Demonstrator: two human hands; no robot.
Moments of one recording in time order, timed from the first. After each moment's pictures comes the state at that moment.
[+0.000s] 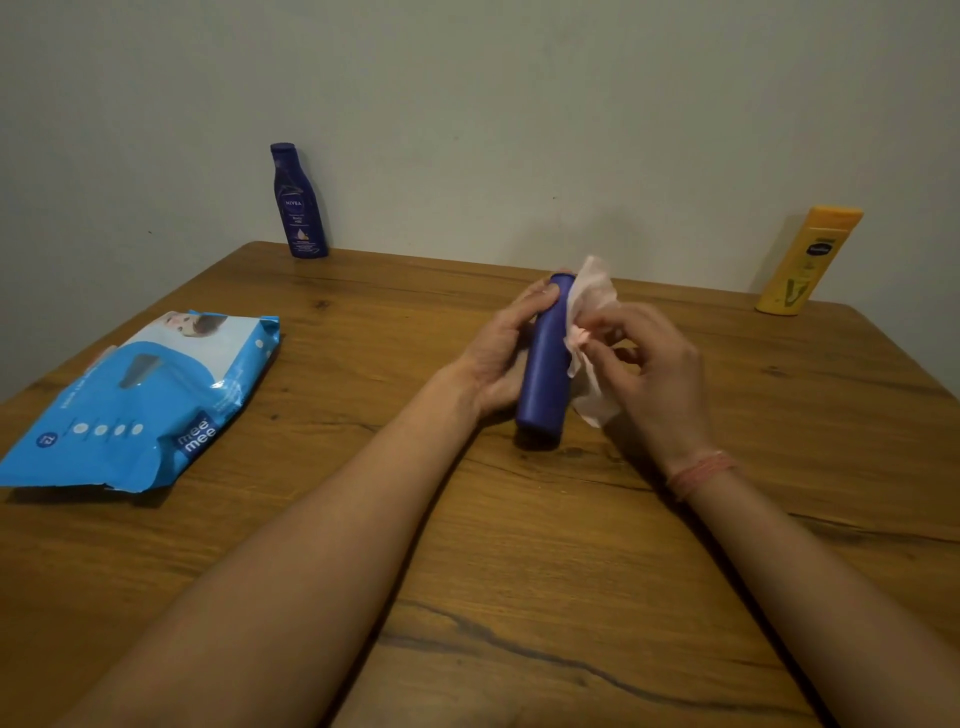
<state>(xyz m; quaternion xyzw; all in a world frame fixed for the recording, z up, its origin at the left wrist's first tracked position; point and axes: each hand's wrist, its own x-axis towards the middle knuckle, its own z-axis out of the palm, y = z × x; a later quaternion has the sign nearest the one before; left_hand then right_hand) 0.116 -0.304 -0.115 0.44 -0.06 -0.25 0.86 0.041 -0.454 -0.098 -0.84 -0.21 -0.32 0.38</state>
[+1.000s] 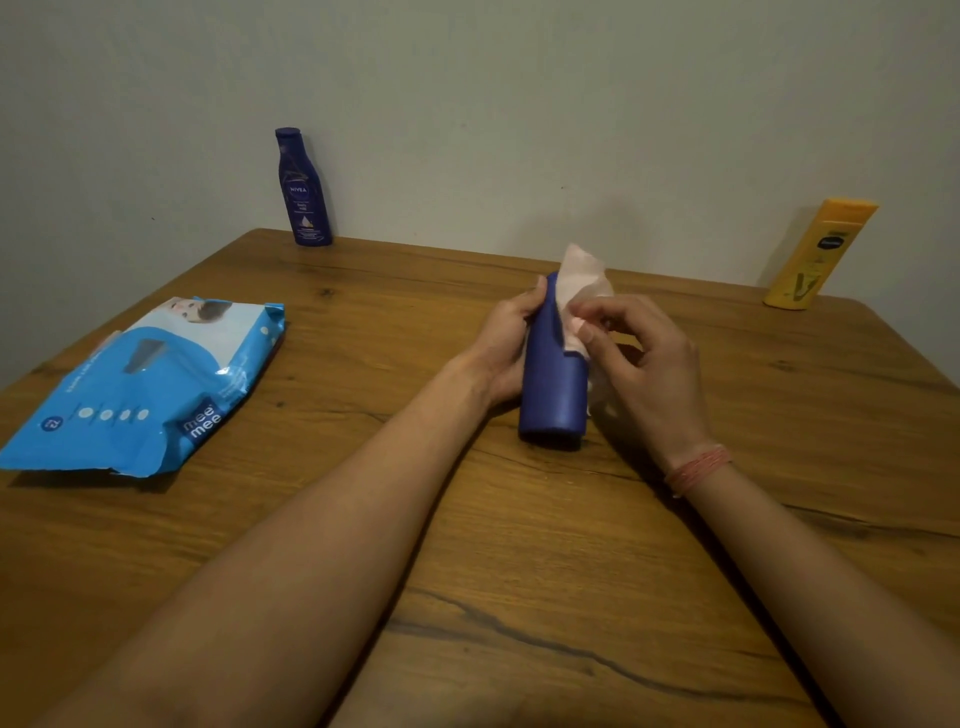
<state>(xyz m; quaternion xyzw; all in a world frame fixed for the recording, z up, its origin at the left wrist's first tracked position) 0.097 -0.307 -0.097 0.44 -0.03 -0.24 0.86 0.044 -0.449 -0.103 -0.82 -0.19 -0.29 0.46</state>
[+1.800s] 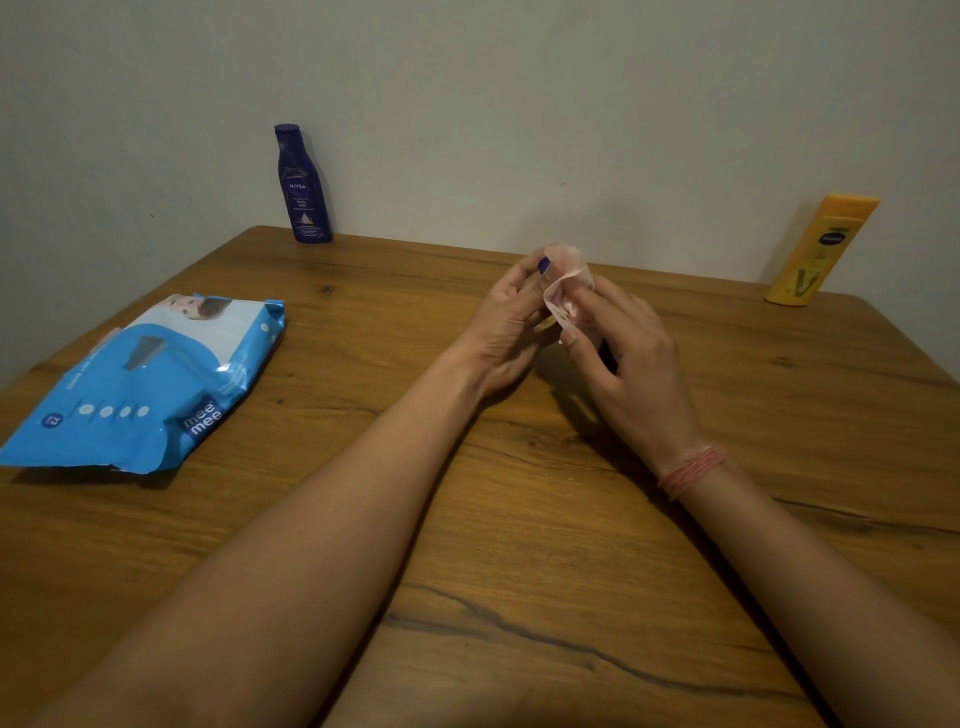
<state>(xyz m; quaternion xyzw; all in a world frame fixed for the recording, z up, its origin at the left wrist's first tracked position) 0.103 -0.300 -0.091 0.44 -0.08 -0.14 0.88 0.046 -0.443 -0.108 -0.86 -0.23 -0.30 0.34</state>
